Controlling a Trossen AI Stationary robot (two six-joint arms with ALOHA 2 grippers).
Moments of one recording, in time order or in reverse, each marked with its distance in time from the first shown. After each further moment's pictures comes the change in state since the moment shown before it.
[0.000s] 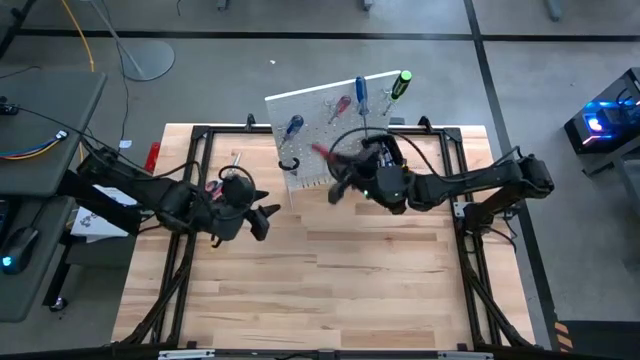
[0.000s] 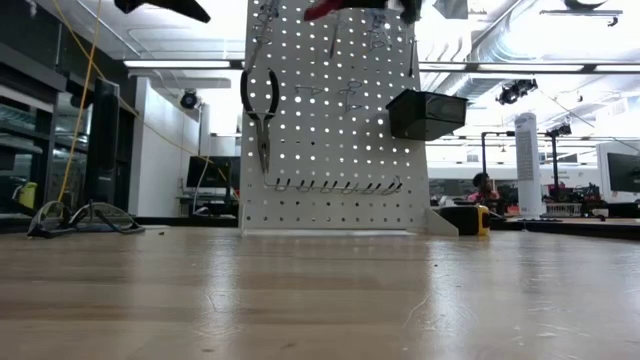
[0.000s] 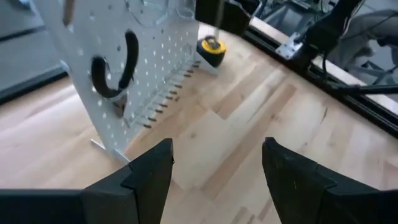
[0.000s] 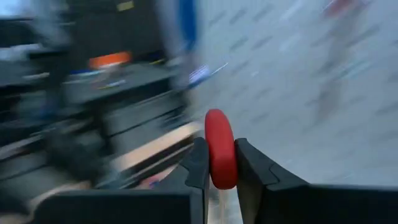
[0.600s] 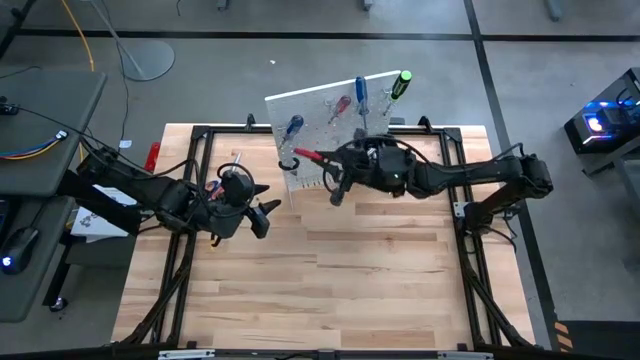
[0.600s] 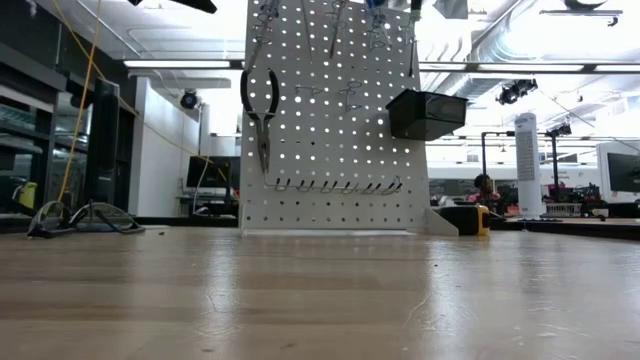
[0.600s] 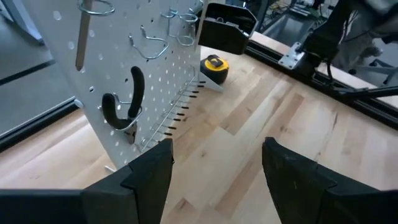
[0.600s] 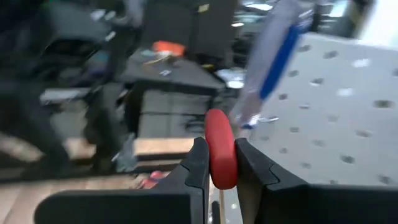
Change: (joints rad) left arm 0.003 -0.001 0.014 0.033 -0.063 0.137; right arm -0.104 0.002 0.054 0.007 -0.383 -0.415
